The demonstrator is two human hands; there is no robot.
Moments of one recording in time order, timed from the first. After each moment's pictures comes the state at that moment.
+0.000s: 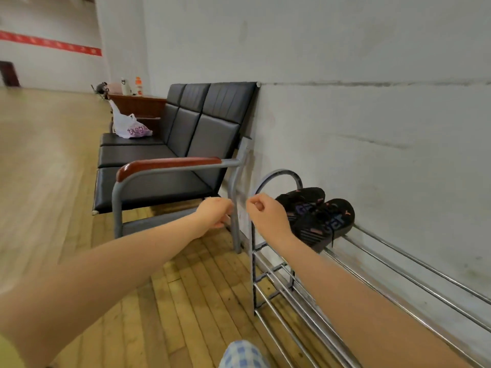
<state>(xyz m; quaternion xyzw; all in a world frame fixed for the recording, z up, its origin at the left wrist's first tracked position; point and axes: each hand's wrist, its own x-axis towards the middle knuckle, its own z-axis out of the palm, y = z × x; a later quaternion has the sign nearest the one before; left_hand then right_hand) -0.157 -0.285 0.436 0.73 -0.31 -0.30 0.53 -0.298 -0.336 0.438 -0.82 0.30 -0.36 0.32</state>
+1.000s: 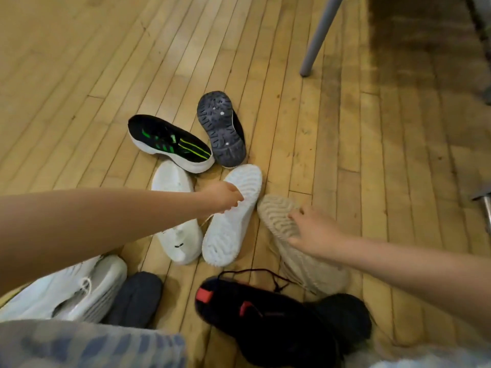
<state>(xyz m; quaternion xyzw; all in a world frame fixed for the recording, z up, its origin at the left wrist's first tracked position) -0.065 0.071 -0.011 0.86 0.01 -0.42 0.28 -0.180 -0.127 -0.012 -0.95 -0.01 0.31 0.07</state>
